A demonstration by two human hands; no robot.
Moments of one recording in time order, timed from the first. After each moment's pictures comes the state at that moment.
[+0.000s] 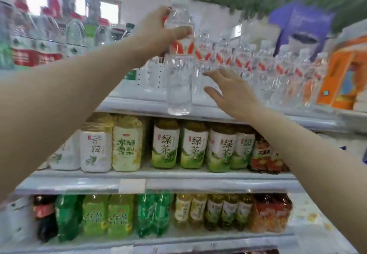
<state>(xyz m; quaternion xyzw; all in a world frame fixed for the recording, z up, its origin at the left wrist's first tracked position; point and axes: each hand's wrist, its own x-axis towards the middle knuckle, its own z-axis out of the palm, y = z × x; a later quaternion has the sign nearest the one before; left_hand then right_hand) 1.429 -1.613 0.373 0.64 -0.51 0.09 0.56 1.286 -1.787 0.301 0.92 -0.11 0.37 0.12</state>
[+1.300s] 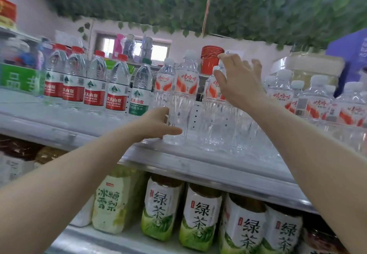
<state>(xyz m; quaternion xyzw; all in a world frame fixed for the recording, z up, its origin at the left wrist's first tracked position) 1.532 -1.723 0.303 0.81 -0.41 0.03 0.43 1.430 -1.924 0.411 0.84 -0.09 0.50 0.19</state>
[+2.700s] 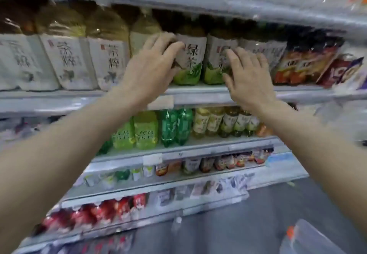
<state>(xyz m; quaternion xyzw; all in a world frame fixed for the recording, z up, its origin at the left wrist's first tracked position) 1.492 -1.566 0.114 0.70 -0.60 0.32 0.23 1.302 -1.736 0.100 0.89 -0.26 0.30 0.24</state>
